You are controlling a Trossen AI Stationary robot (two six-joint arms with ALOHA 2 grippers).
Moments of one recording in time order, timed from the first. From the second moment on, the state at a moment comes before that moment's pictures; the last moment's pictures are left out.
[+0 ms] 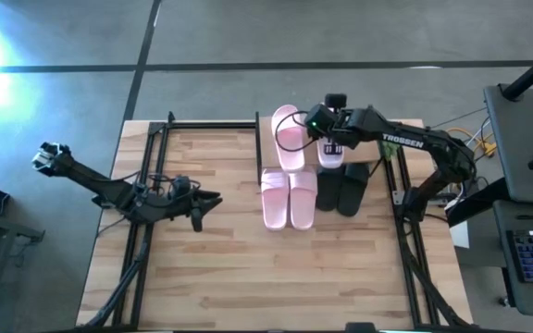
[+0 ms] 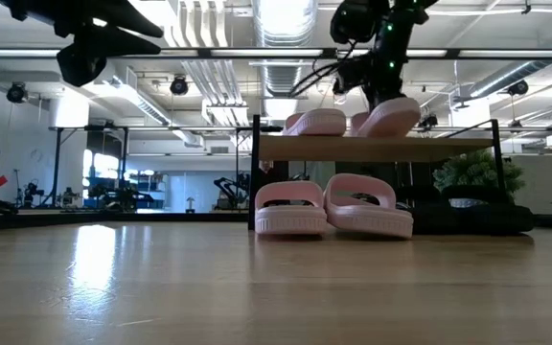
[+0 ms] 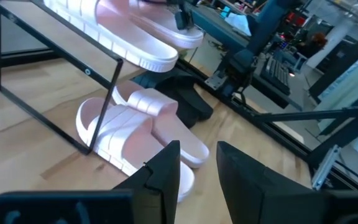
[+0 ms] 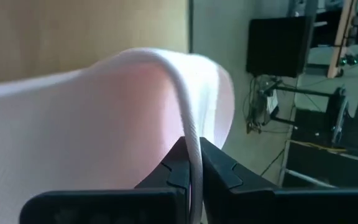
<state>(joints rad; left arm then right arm) -0.43 0.78 0.55 -0.07 -0.73 -0.75 -0.44 1.58 1.38 -0.90 0.69 -0.63</state>
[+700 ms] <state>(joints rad) -0.32 0.78 0.55 -0.07 -0.55 -0.75 -0.45 1.53 1.38 -0.94 0.67 -0.59</state>
